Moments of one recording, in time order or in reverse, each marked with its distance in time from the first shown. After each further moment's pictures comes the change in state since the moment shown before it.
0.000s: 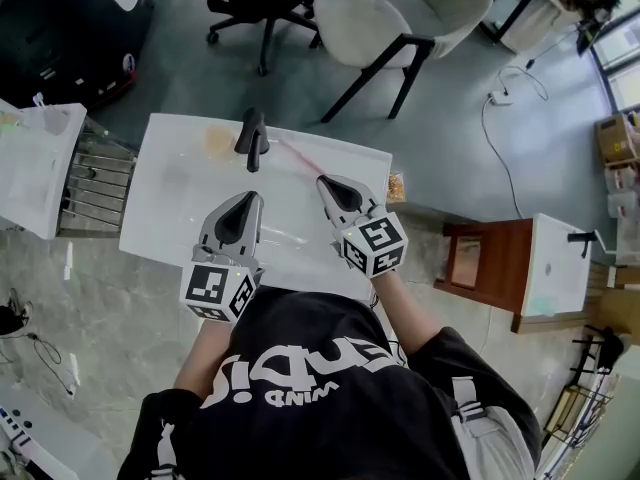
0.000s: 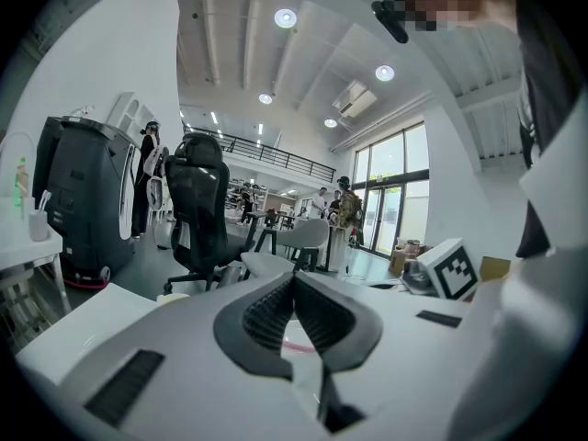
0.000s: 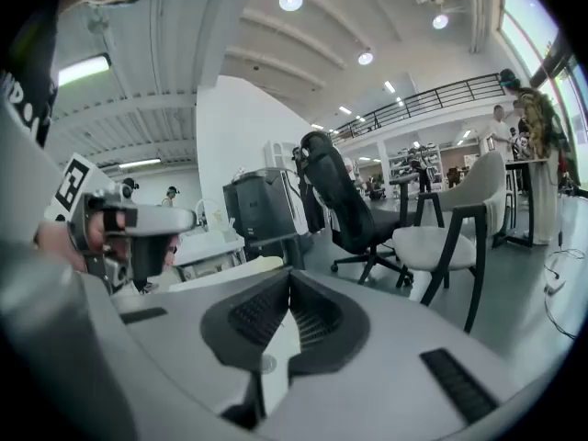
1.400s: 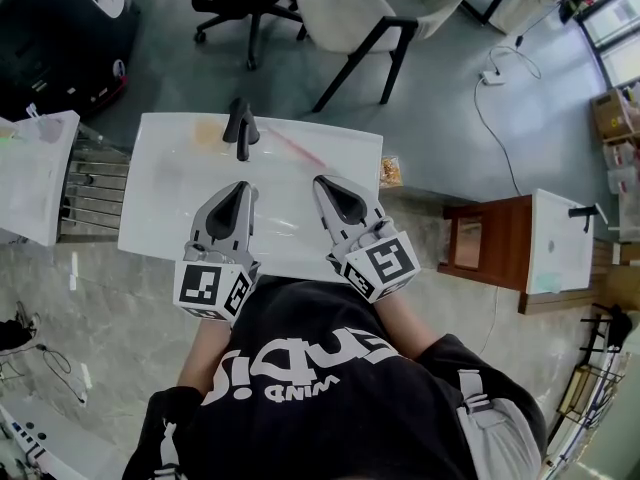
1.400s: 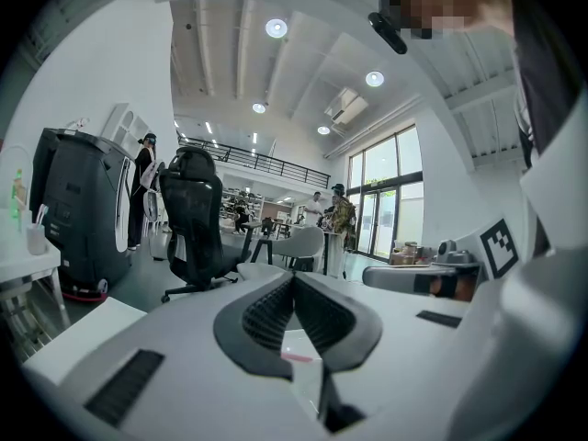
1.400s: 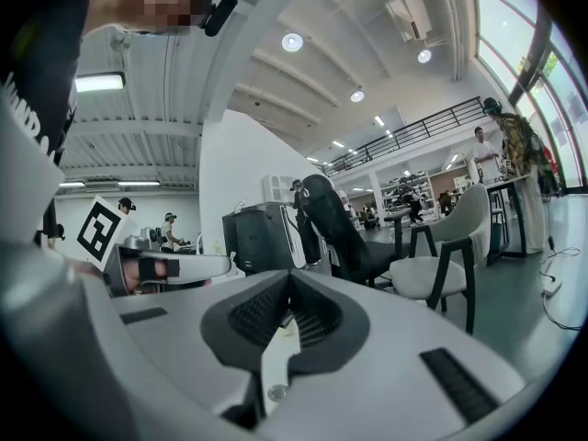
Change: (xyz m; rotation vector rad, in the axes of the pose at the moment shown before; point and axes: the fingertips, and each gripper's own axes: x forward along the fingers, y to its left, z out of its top) left arm -0.014 -0.019 0.021 0.041 -0.050 -0.013; right arm -0.067 0.045 0.061 -0.006 -0.220 -0.042
